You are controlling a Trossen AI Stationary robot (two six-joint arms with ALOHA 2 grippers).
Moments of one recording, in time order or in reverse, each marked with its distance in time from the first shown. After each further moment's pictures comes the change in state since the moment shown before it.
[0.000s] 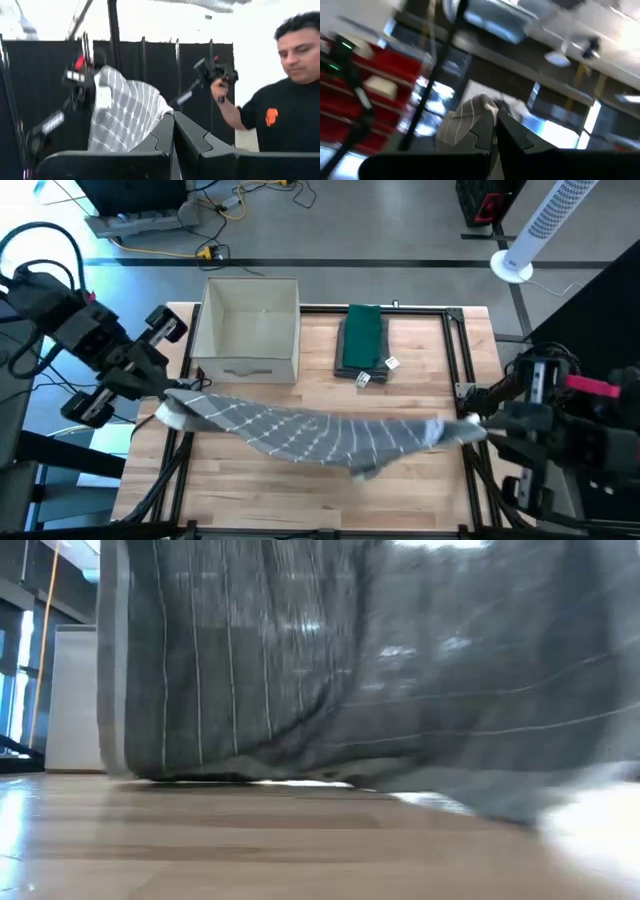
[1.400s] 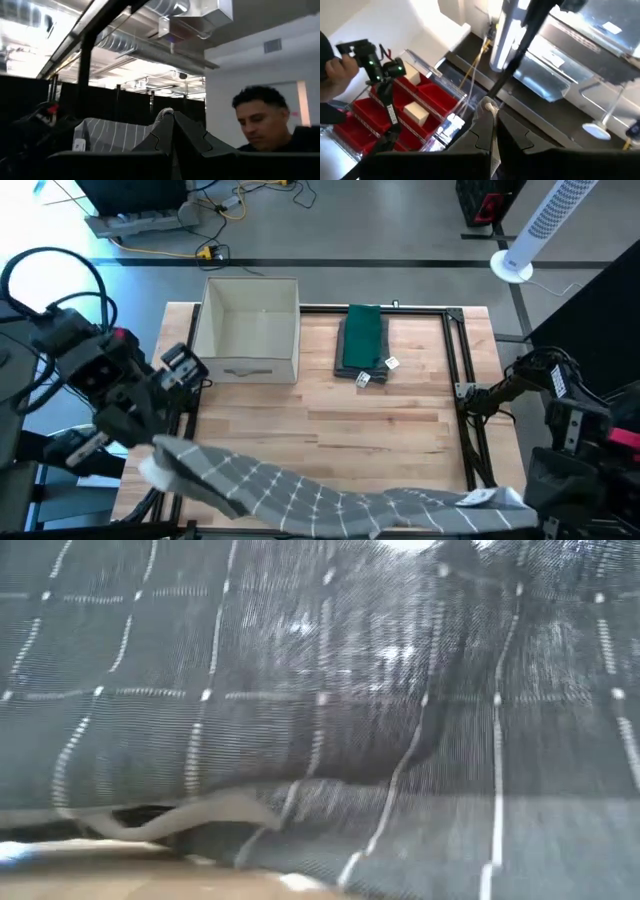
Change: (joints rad) left arm -0.093 0.192 0.002 0.477 0.039 -0.097; right arm 0.078 0.018 -0.002 -0.012 -0.273 -0.186
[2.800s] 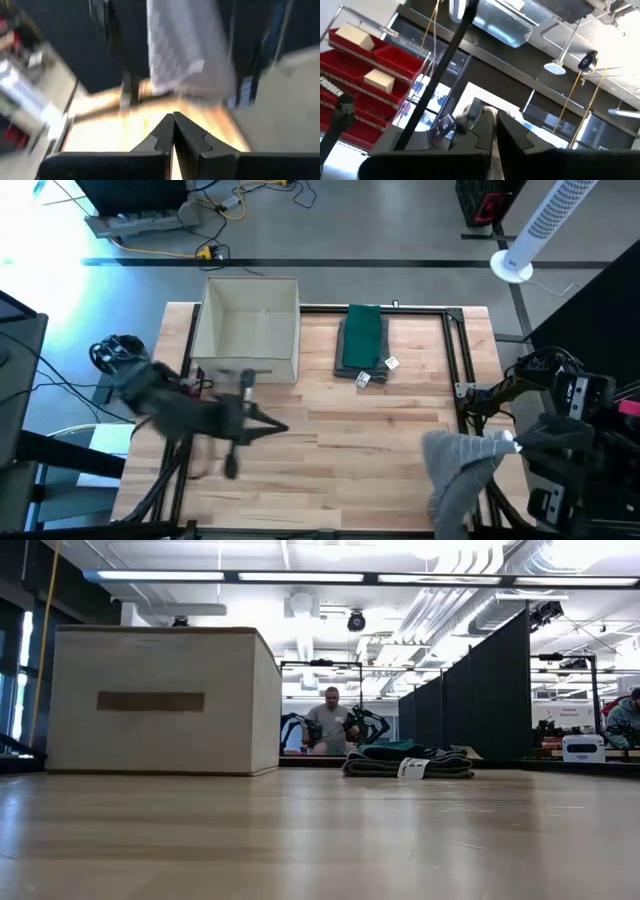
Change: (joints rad) left arm 0.090 0.081 -0.120 -0.801 -0.582 0.000; right arm 0.075 -0.003 0.001 0.176 0.431 -0.079
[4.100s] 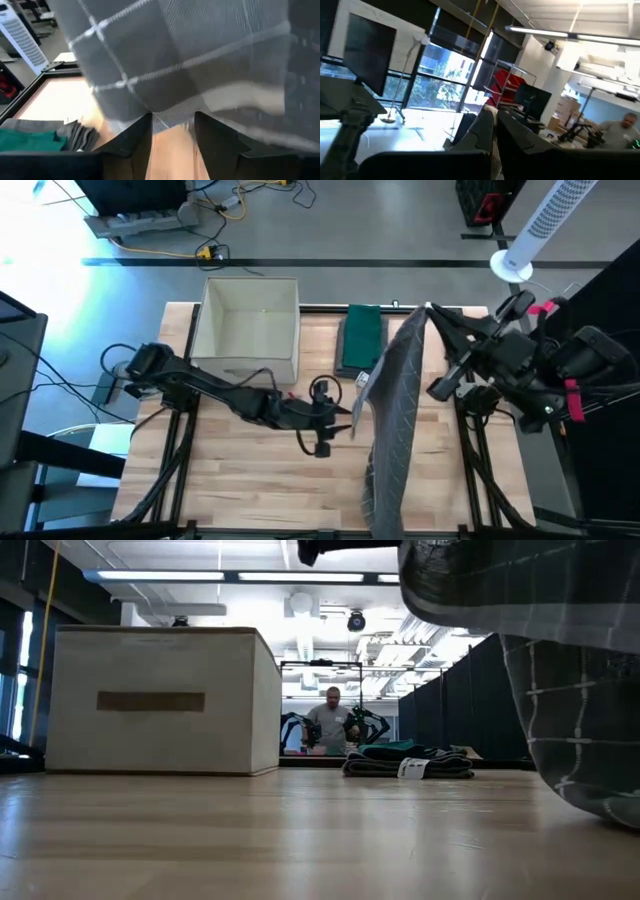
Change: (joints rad) left arm 0.321 0.182 -0.711 0.980 0.197 -0.059; right arm -0.468 -0.007 0.000 0.029 0.305 0.027
